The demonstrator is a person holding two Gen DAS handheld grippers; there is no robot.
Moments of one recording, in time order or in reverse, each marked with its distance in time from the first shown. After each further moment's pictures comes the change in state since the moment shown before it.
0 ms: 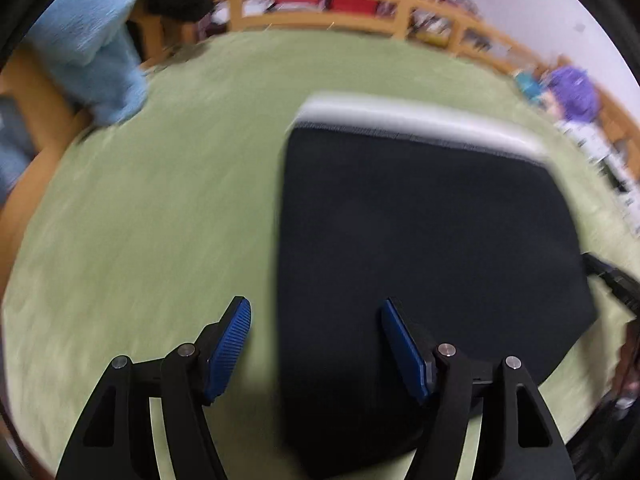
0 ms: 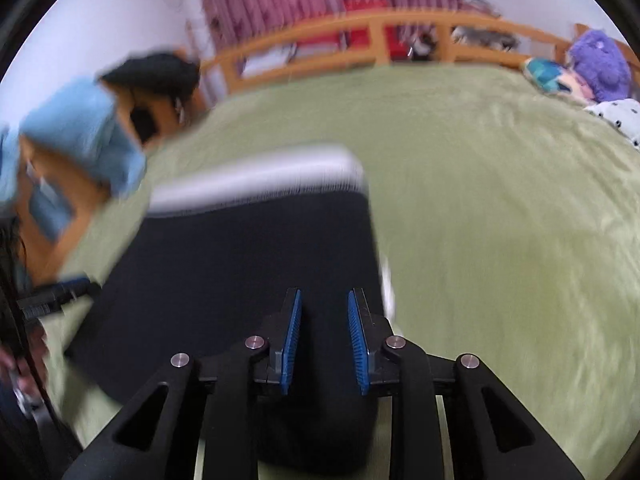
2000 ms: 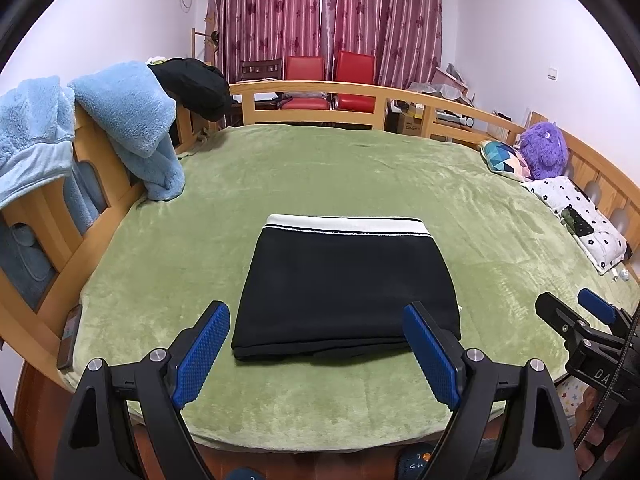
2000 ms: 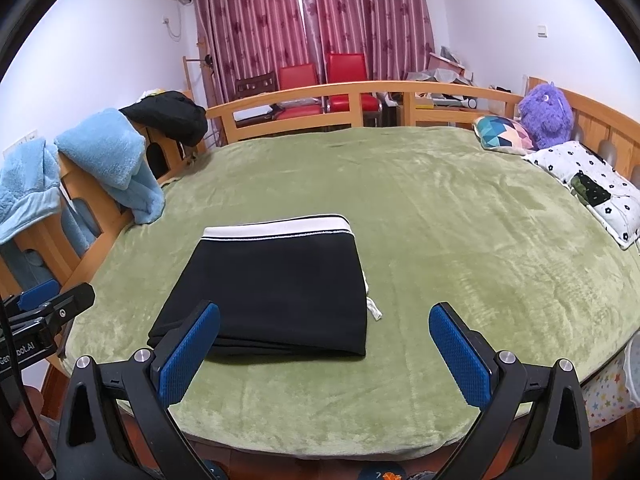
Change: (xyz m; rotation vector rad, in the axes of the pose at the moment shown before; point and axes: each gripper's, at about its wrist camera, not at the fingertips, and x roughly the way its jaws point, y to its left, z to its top) left arm -0.257 -0.106 -0.038 -0.040 -0.300 0.027; right arm -0.242 0.057 -0.011 0.028 -0.217 -0.069
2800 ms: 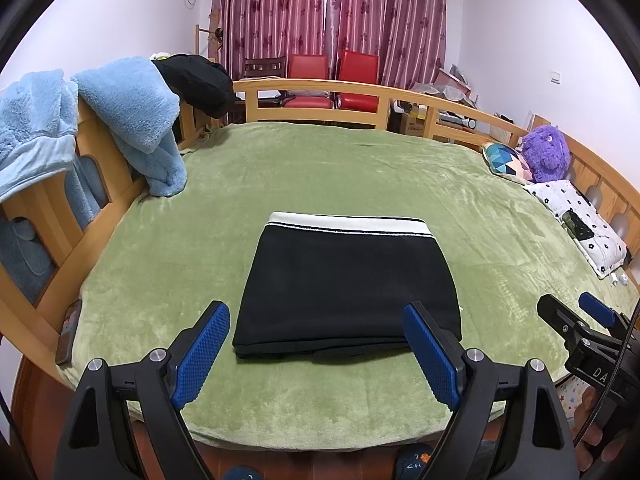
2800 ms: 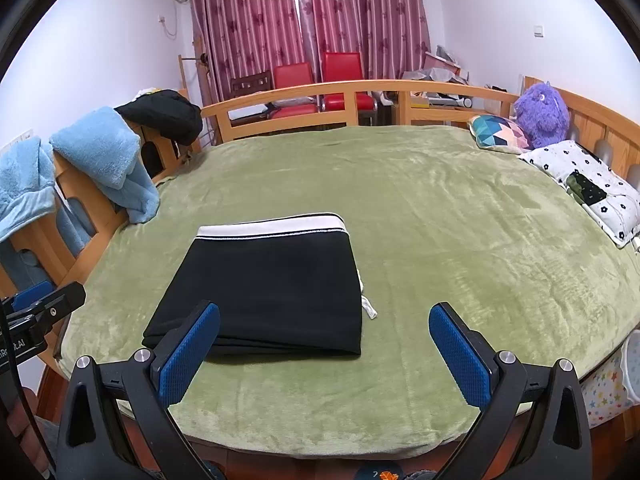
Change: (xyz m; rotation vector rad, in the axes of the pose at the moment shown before) left arm -0.003 -0.002 -0.003 -0.009 -0.002 0.005; right arm 0.002 -0.004 -0.001 0.002 0.004 -0.013
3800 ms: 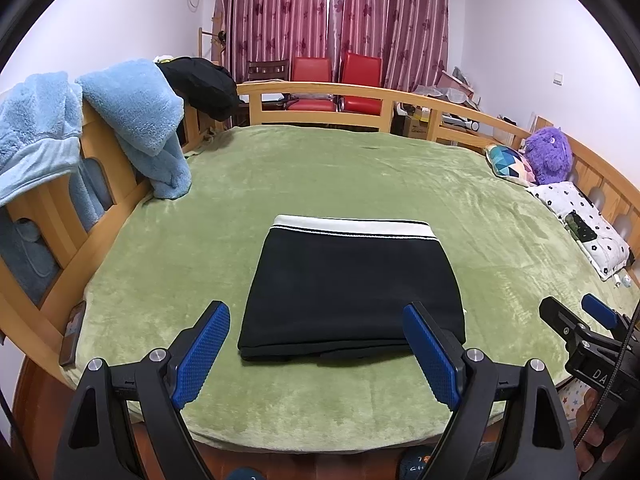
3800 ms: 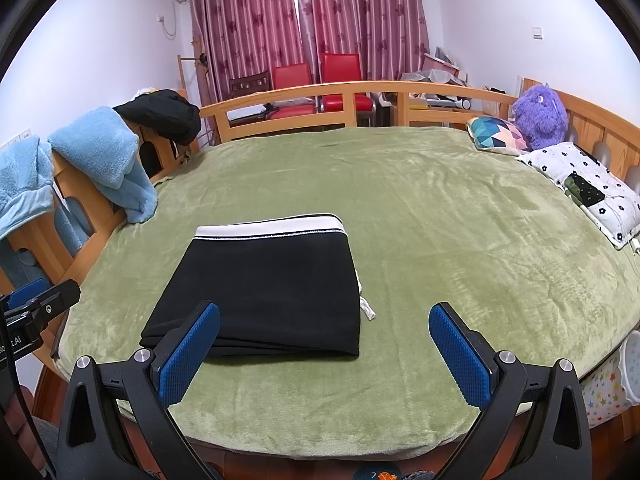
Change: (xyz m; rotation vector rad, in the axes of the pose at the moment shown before) left arm -0.014 -0.014 -0.005 -0.015 -0.006 0.027; right arm 0.000 0.001 0.001 -0.005 -0.002 -0.013
